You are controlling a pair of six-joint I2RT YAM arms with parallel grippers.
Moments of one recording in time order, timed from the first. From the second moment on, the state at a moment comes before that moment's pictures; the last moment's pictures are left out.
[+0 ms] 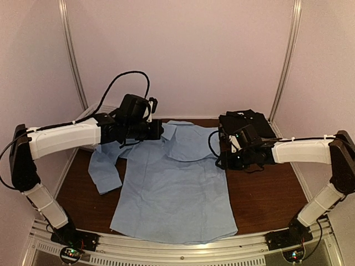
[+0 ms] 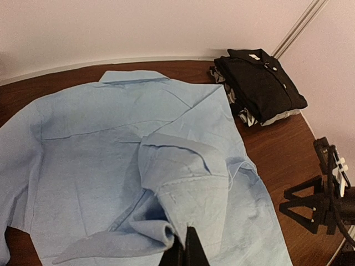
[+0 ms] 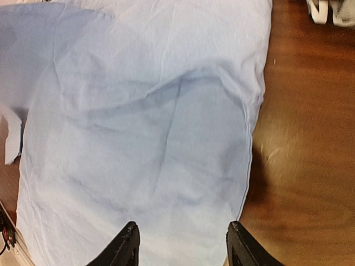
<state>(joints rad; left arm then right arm) -0.79 1.63 1.32 -0.26 -0.13 -0.48 0.58 1.54 0.89 -0.20 -0.09 0.52</state>
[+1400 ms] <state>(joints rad) -0.79 1.65 1.41 -0.26 -0.10 -0.44 1.11 1.04 0.40 -0.50 -0.17 1.05</state>
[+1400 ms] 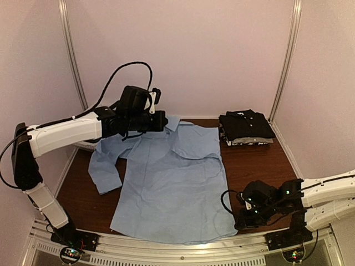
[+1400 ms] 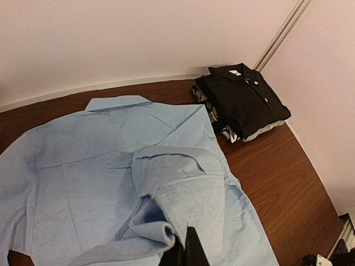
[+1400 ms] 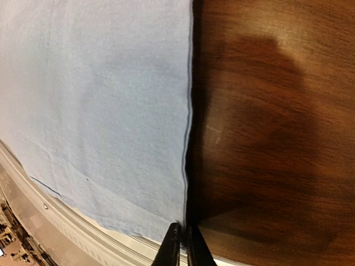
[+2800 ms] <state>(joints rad) -0.53 1.61 1.43 -0.17 -0.38 -0.18 1.20 1.66 0.95 -0.24 -0.35 0.74</state>
